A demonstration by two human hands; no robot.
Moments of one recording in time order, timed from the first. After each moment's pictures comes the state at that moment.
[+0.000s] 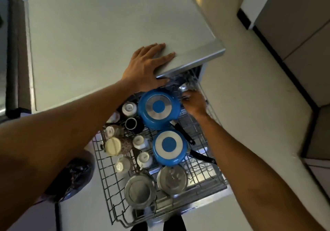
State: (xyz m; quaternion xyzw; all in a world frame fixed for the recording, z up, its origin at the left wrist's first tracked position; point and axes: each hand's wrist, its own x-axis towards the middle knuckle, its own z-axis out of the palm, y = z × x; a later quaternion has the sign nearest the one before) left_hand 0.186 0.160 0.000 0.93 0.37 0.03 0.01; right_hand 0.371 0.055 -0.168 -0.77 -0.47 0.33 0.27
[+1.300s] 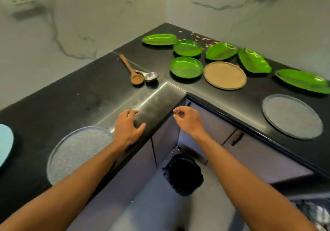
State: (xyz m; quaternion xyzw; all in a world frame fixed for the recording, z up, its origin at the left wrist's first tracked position) left_hand -0.771 -0.237 0.046 0.39 0.88 0.25 0.02; right_hand -0.596 -0.046 0.072 -0.36 -0.85 0.35 0.16
